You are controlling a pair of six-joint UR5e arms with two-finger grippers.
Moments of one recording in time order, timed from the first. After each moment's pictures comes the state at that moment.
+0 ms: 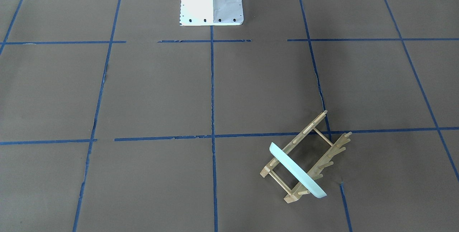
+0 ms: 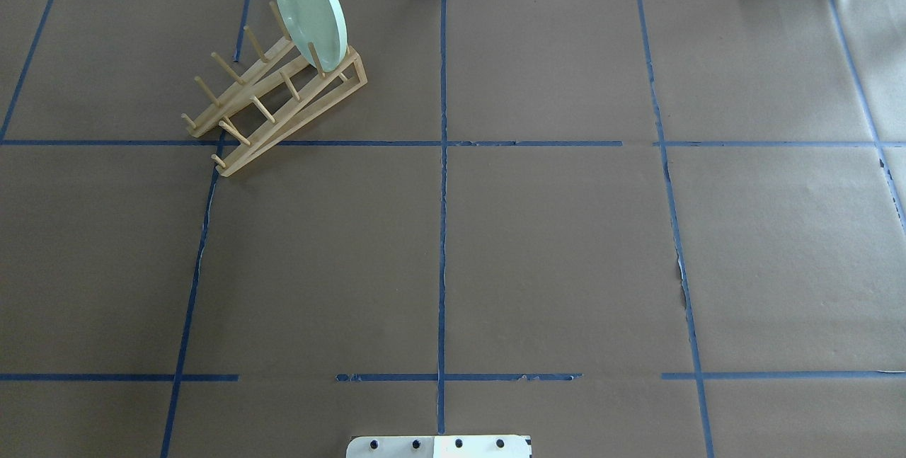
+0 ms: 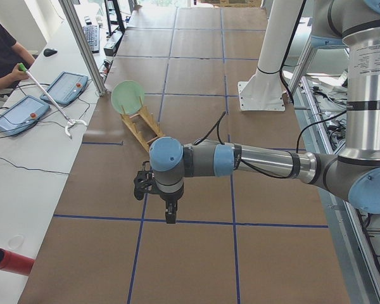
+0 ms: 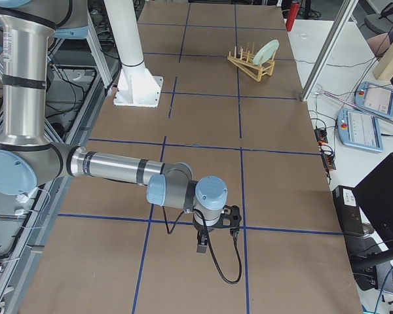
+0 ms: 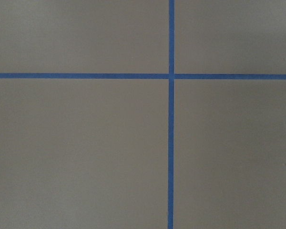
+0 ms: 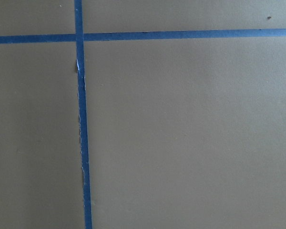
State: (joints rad) left arm -1.65 -1.49 -1.78 -1.39 -2.35 0.07; right arm 1.62 -1.69 1.59 -1.59 2.30 -0.07
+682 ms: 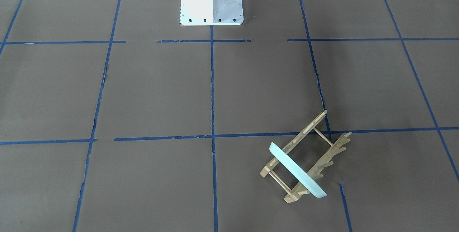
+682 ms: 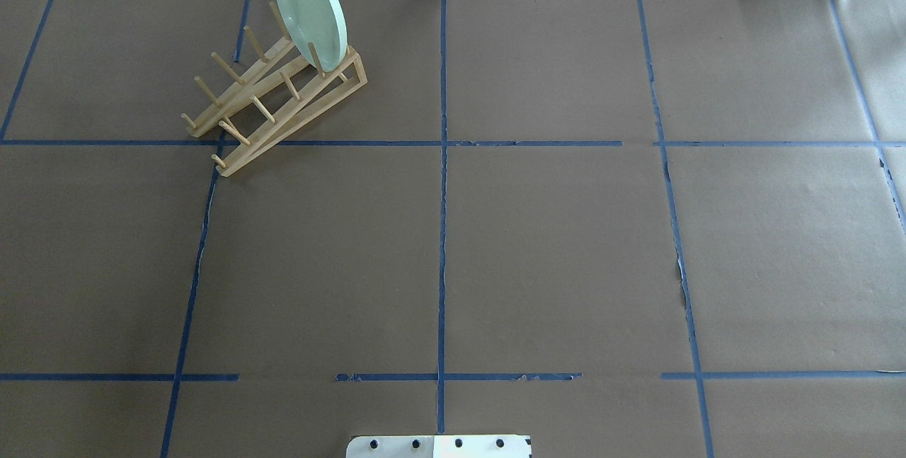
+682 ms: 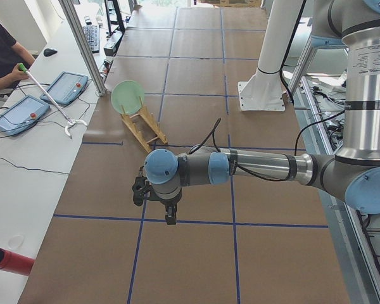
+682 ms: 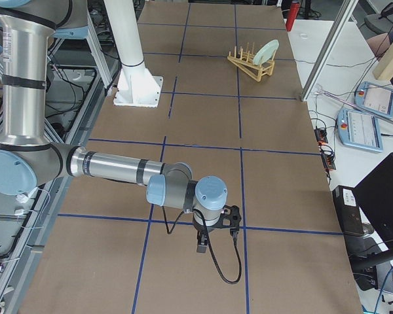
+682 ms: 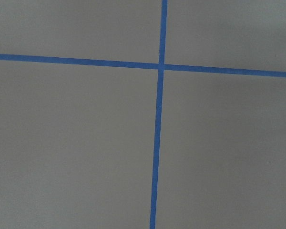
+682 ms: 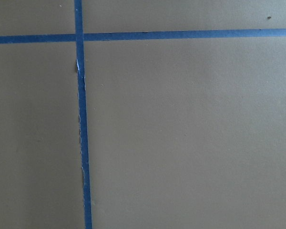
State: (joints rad) left arm -1.64 -1.52 -1.71 -1.39 -2.45 0.07; right arm 1.62 -1.69 1.60 -1.59 2.30 -0.07
